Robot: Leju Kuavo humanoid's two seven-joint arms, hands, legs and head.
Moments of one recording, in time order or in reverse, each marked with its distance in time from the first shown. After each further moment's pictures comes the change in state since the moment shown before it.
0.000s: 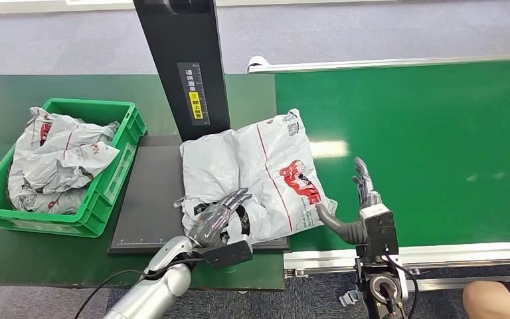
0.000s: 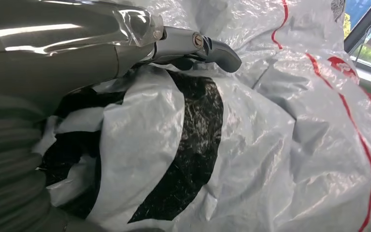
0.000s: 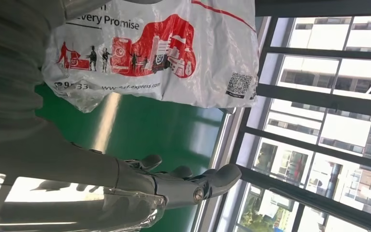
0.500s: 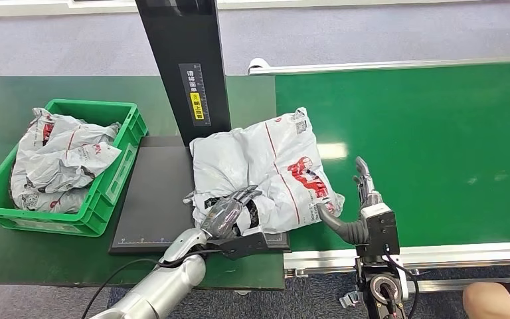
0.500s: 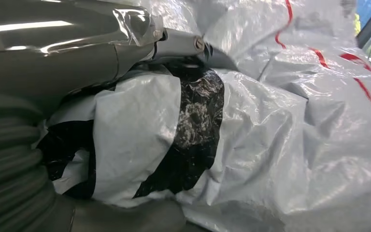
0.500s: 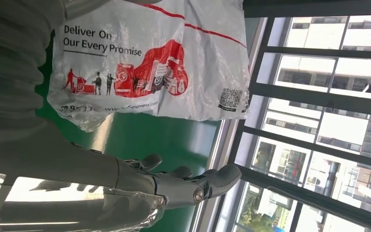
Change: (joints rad) left arm -0.126 -0.075 -0.018 0.245 -0.033 0.113 0.023; right arm 0.005 0.007 -0.002 -0.016 -0.001 0.002 0.014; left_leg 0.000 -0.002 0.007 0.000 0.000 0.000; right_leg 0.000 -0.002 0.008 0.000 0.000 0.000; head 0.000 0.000
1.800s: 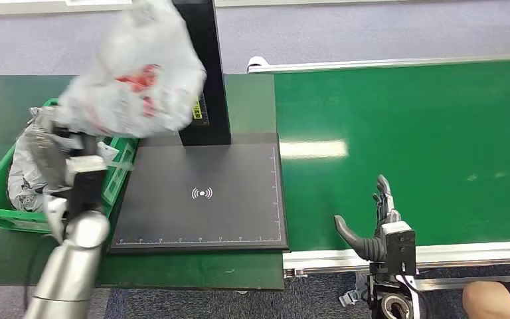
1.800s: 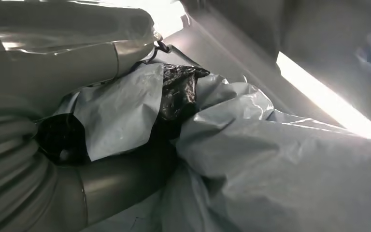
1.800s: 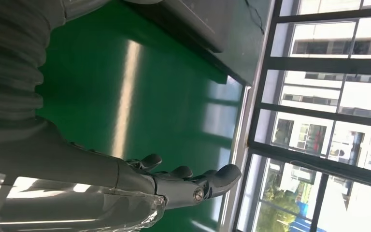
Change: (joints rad) left arm 0.109 0.246 0.461 -0.858 0.230 0.444 -0.071; right arm 0.104 -0.001 -0.064 -0.043 -0.037 -0.052 -0.019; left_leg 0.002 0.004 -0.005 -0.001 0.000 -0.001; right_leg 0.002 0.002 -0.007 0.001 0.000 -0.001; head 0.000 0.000
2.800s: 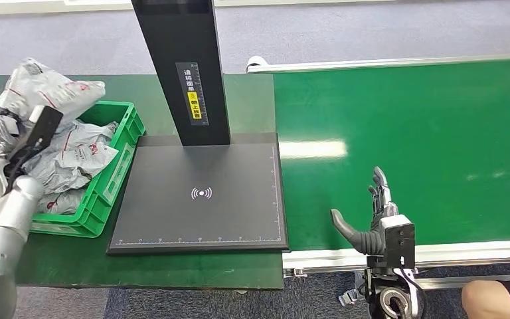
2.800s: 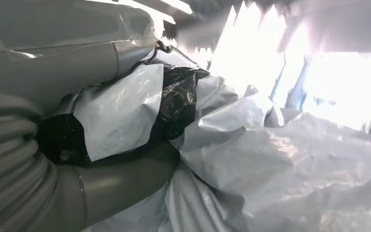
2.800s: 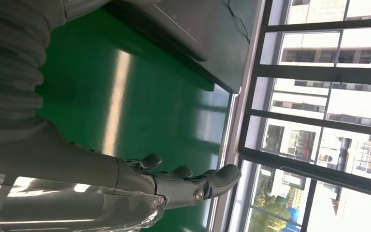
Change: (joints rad) left arm -0.413 0.283 0.186 0.957 -0.451 -0.094 0.393; right arm -0.034 0.001 0.032 -0.018 -0.017 0.010 0.022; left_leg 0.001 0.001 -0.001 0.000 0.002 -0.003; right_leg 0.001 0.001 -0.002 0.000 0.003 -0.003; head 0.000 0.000
